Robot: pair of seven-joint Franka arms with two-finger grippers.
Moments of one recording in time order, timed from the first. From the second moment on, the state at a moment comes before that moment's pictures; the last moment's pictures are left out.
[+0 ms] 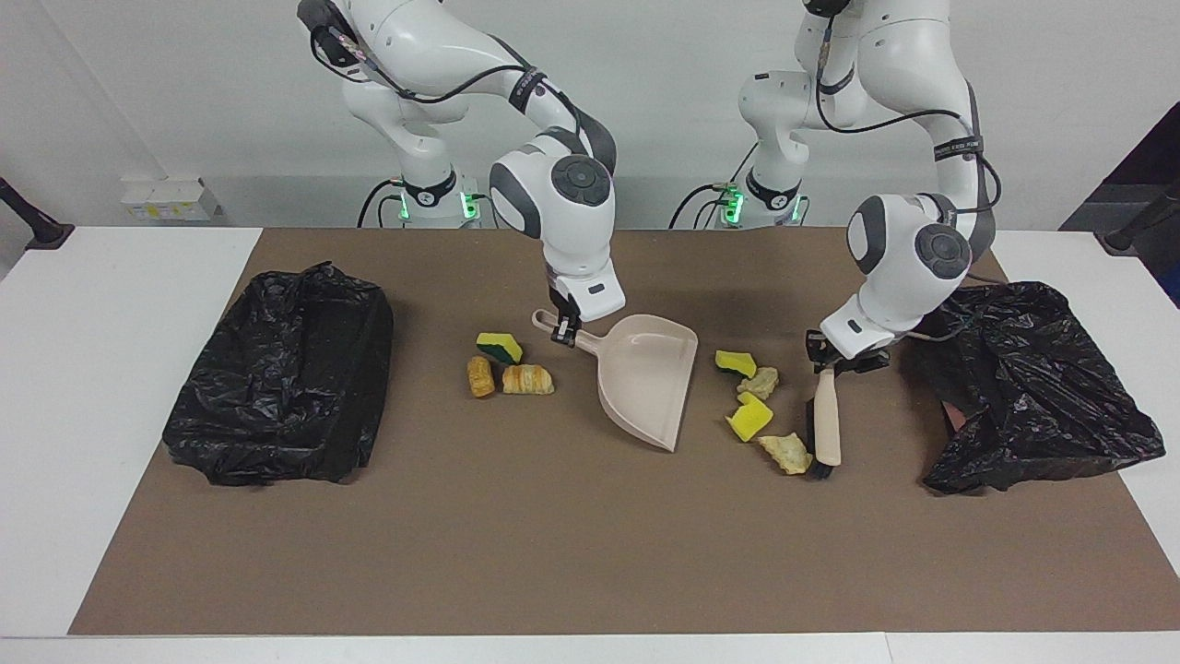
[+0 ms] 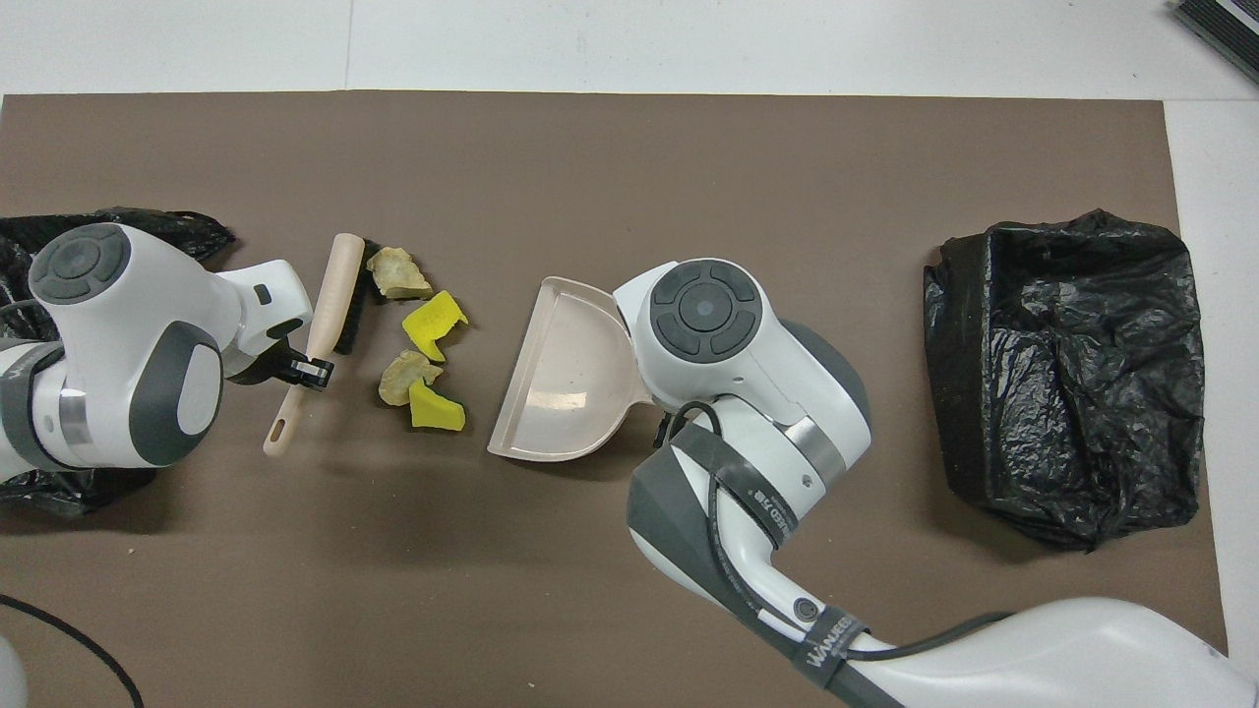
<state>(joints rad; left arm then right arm) -0.15 0.18 0.02 -2.05 -0.05 2.11 0.26 -0.04 0.39 0.71 -1.73 -0.27 1.92 -0.51</state>
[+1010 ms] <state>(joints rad) -0.32 0.11 0.02 -2.12 -0.05 2.01 0.13 -0.03 0.37 0.72 -1.82 -0.27 2.03 -0.47</state>
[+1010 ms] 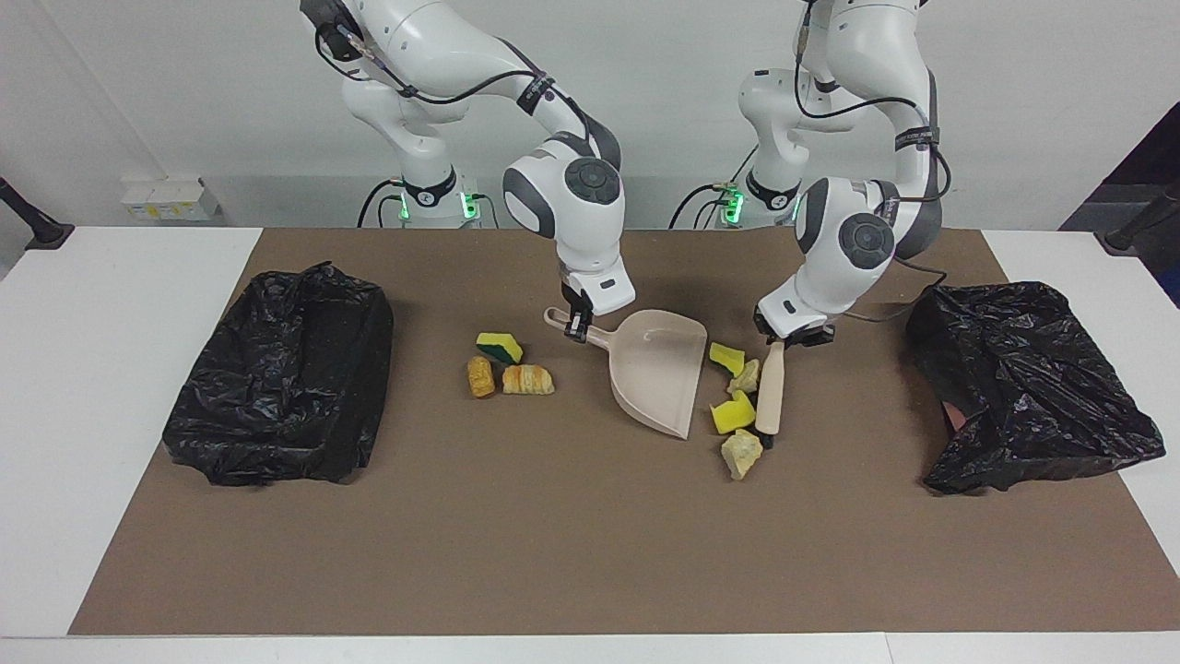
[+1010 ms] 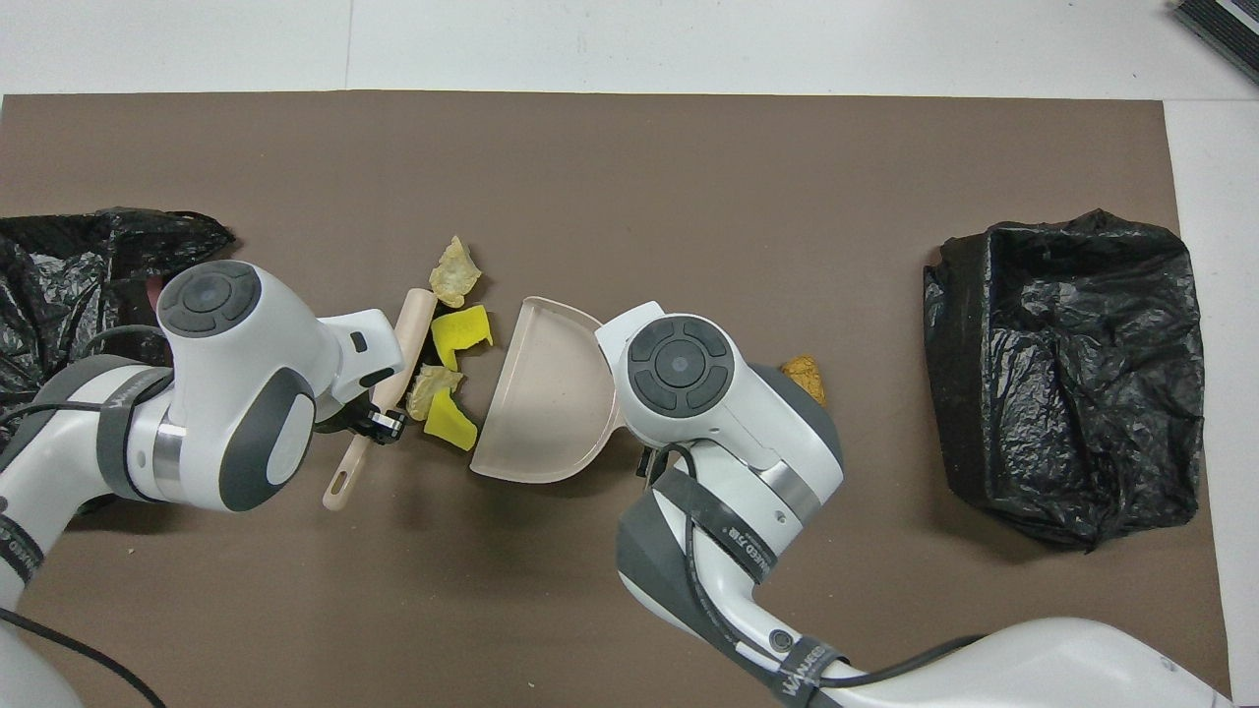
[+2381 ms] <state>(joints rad) -0.35 0.08 0.05 -1.99 -0.09 1.94 -0.01 -0.01 0.35 0.75 -1.85 -0.26 2.01 -0.17</state>
